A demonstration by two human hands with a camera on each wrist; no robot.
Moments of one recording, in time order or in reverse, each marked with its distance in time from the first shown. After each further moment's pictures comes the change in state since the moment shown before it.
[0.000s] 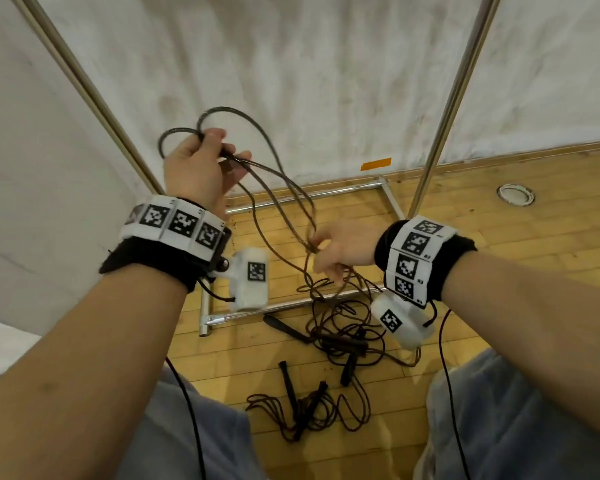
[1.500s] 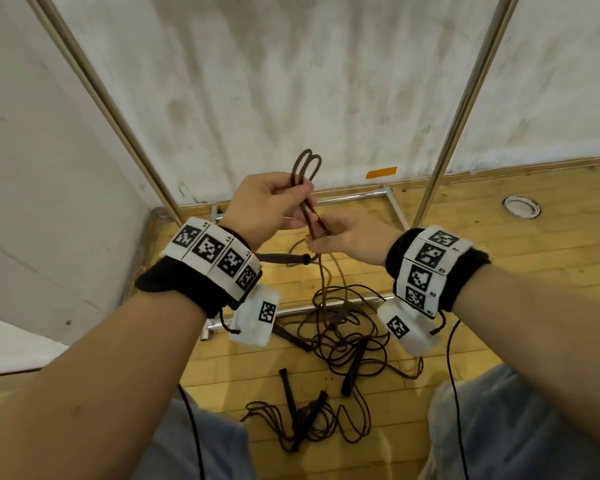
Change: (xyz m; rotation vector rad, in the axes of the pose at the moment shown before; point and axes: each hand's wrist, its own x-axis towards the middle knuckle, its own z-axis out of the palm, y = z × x) left_hand -0.030 -0.023 0.014 0.457 -0.530 -0.013; right_hand -0.002 -0.008 -0.010 0.128 0.206 -0.170
